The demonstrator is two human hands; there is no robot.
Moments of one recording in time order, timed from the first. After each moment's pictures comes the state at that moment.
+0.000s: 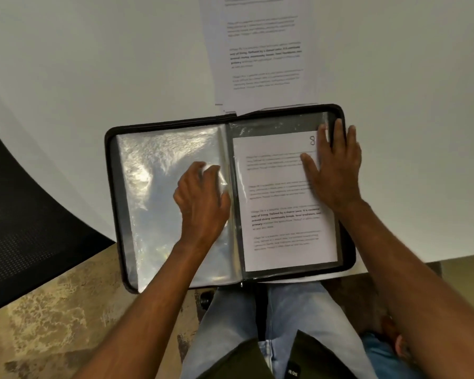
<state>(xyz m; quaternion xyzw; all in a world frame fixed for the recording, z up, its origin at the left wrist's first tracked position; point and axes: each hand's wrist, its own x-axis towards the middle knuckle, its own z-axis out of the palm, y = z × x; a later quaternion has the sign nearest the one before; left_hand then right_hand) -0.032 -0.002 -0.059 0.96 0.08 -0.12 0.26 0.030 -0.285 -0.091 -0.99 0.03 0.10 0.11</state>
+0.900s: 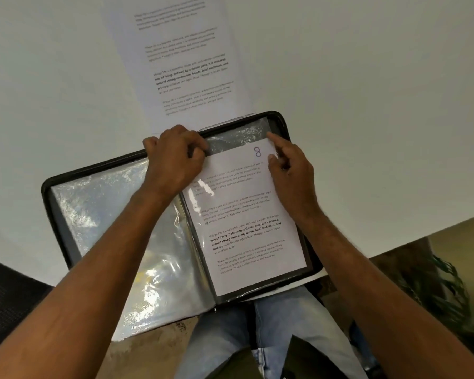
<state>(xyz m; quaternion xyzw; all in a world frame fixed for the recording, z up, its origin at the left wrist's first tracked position) 0.125 -0.058 -0.043 0.94 -0.08 -0.17 0.27 0.035 -0.286 -0.053 -0.83 0.20 0.04 0.52</state>
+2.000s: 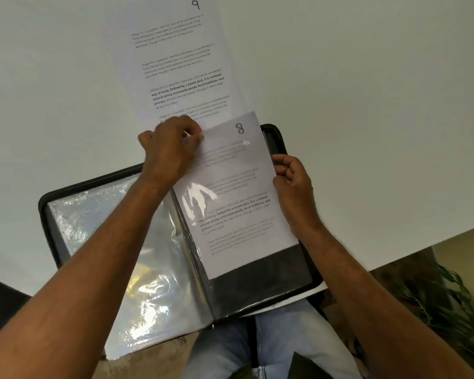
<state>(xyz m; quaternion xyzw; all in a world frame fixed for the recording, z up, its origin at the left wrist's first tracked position) 0.167 -0.071 -0.041 0.94 -0.04 -0.14 0.30 0.035 -0.290 -0.045 -0.72 0.32 0.10 0.60</state>
